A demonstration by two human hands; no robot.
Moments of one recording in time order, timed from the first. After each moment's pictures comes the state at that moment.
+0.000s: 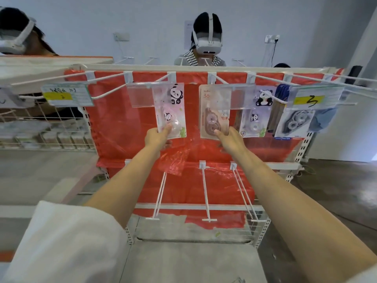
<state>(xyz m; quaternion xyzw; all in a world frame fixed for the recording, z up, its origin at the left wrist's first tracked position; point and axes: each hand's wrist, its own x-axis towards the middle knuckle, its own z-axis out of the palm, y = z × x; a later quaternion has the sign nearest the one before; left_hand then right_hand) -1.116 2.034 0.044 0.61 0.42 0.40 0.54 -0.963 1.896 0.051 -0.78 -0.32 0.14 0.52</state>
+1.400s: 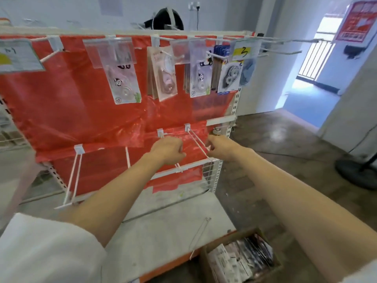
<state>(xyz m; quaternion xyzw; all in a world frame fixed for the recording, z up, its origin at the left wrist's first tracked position) -1.135 1.908 -0.001 0.99 0.12 -0.02 0.09 -1.038 1.748 0.007 -0.91 -0.38 0.11 0.11</state>
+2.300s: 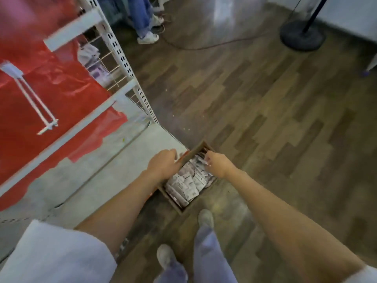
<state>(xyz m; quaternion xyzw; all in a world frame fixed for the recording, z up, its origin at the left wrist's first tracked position) -0.983 1.626 -0.261 0.95 0.03 -0.29 0.14 -0.963 1.439 -0.297 -0.90 -0.08 0.37 0.21</state>
